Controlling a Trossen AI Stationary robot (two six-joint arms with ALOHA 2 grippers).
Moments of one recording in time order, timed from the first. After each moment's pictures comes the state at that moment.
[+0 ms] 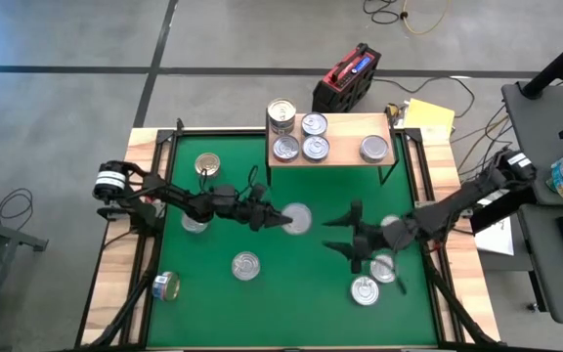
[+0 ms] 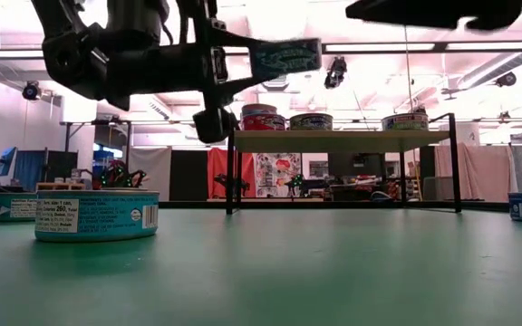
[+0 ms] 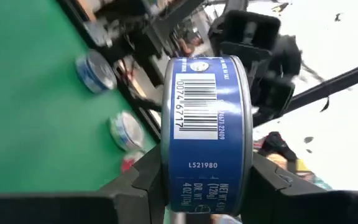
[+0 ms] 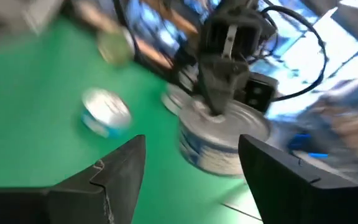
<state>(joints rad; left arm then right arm) 0.02 1.68 0.59 1.14 0.19 -1.13 0.47 1.20 0.61 0.34 0.55 -0.50</state>
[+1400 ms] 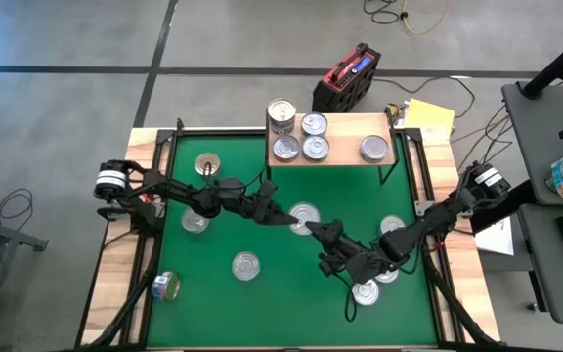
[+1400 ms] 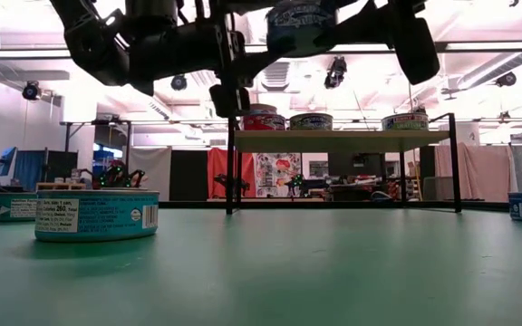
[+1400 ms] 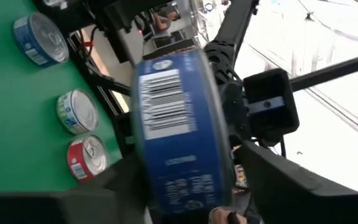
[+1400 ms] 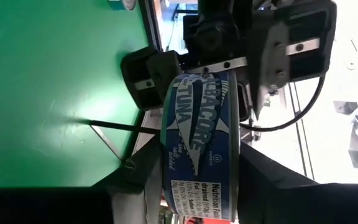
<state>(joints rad) 0.04 1.69 0.72 1.08 0.36 -1.28 0.53 1.58 0.92 0.24 1.08 -1.20</state>
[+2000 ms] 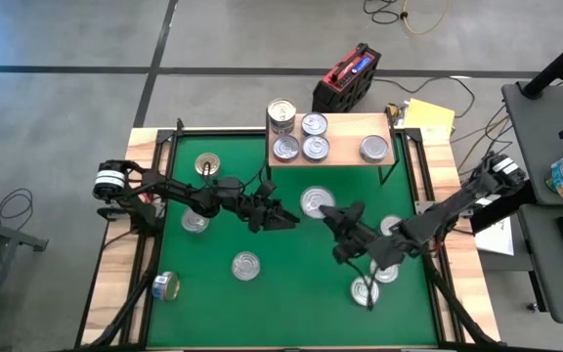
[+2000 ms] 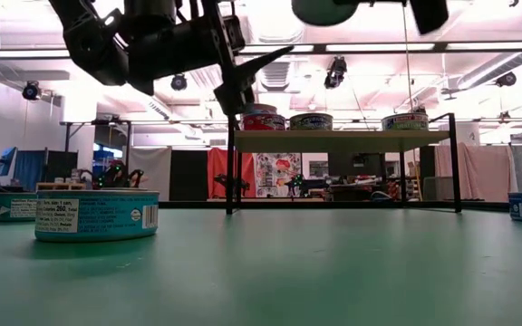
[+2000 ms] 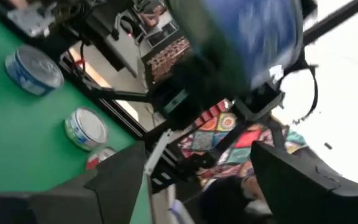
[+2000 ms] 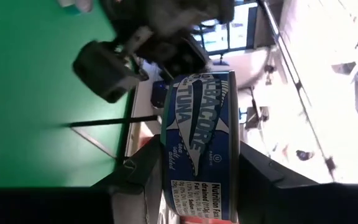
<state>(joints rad) 0.04 1.68 0.71 1.08 0.41 -1.01 0.53 1.37 0.92 0.15 1.10 -1.08</state>
